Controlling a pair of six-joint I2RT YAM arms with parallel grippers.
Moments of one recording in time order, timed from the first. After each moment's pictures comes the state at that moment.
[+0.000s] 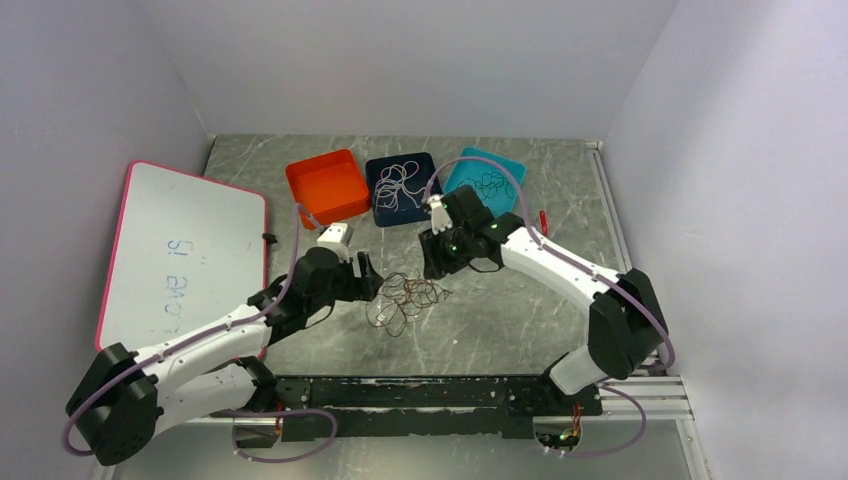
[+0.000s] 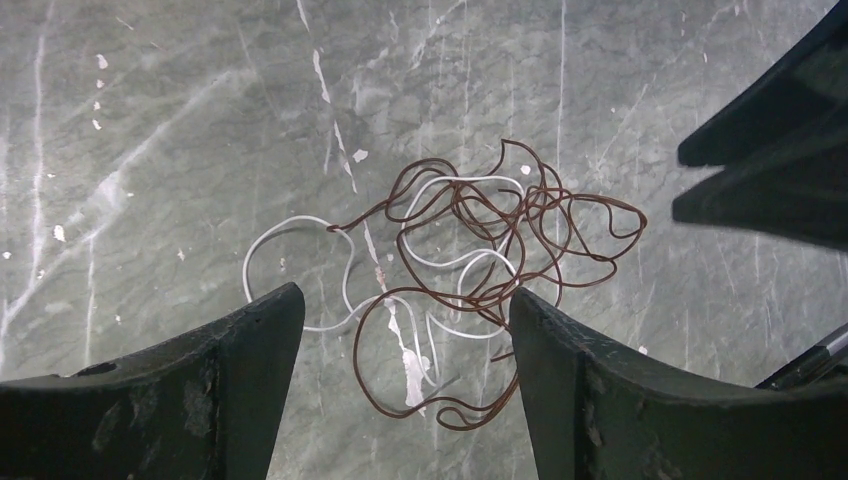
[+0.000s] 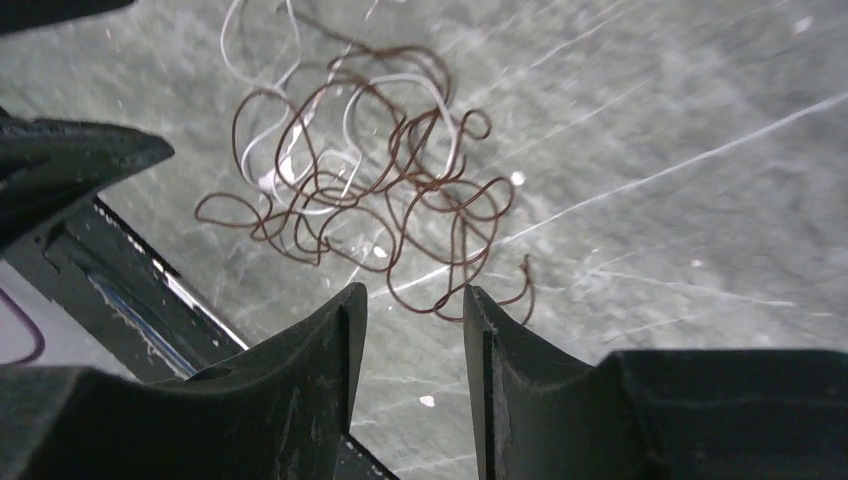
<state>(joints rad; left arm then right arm) -0.75 0.99 0.47 0.01 -0.16 -0.56 0.64 1.50 1.12 -0.57 -0.27 0.14</state>
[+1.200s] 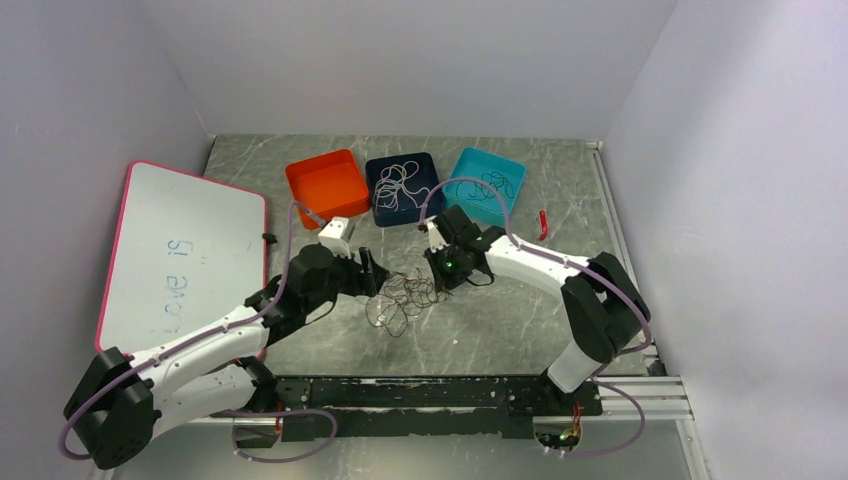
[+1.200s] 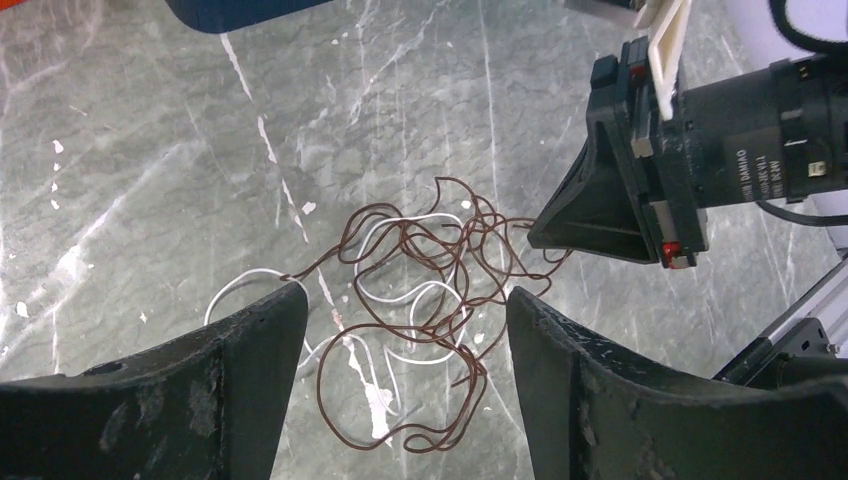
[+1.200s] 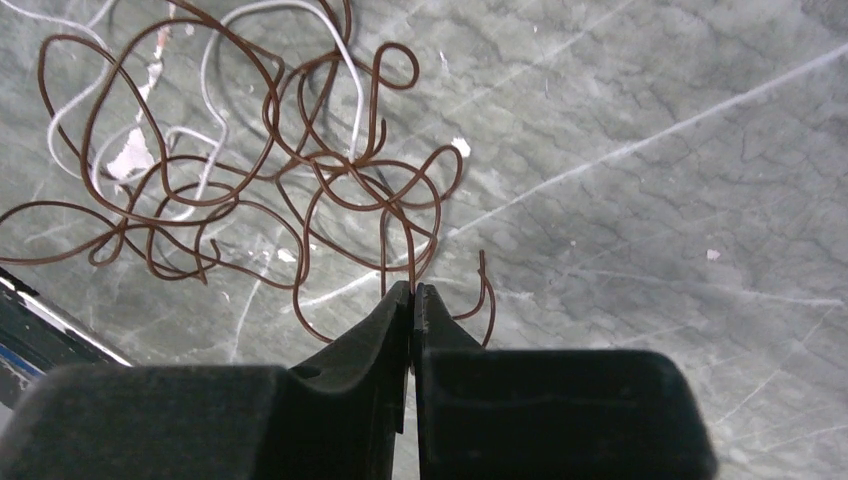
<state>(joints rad) -0.75 0.99 0.48 0.11 -0.10 -0.52 0.68 1.63 1.00 -0.48 -0.18 0.12</state>
